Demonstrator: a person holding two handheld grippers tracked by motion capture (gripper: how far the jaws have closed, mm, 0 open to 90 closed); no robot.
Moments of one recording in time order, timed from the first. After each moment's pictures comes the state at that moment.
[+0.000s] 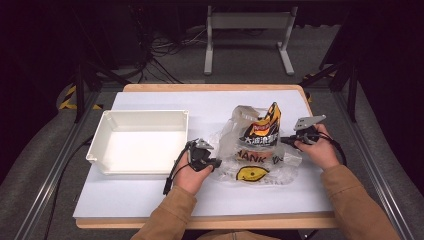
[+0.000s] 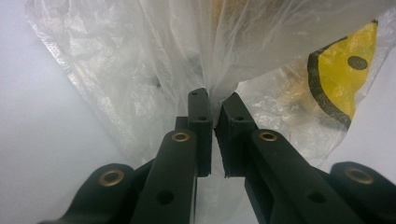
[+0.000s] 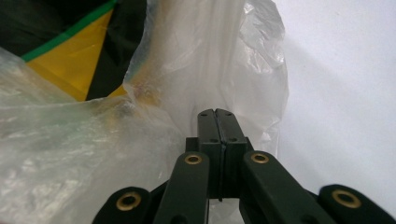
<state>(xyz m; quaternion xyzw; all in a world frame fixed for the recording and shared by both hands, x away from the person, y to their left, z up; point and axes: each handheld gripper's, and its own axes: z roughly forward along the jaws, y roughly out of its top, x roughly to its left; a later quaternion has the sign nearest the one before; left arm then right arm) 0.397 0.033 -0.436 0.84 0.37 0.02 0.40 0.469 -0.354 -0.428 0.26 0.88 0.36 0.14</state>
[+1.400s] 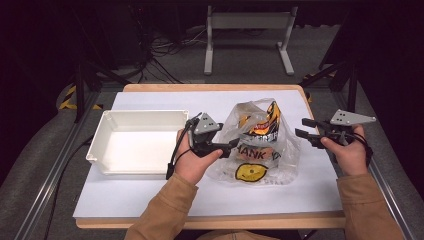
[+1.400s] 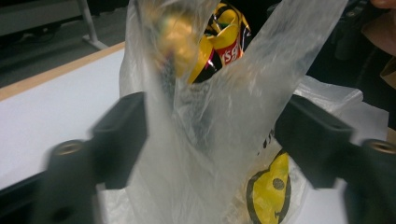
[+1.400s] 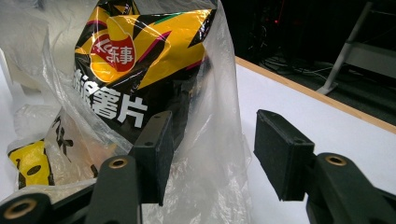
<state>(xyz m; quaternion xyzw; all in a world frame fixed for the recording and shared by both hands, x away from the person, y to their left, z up) 0.389 0.020 -0.334 0.79 0.28 0.14 0.52 0.414 -0.385 -0.354 0.29 0.78 0.51 0.22</state>
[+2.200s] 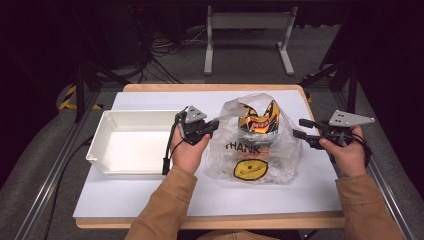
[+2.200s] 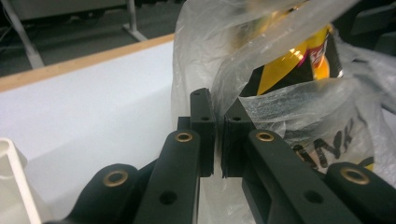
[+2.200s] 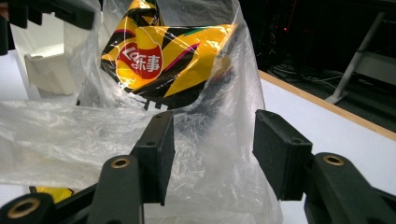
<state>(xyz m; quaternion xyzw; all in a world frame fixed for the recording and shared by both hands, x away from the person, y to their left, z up) 0.421 0.042 -0.354 0.77 0.37 0.15 0.50 0.411 -0.377 -0.351 0.27 0.78 0.52 0.22</state>
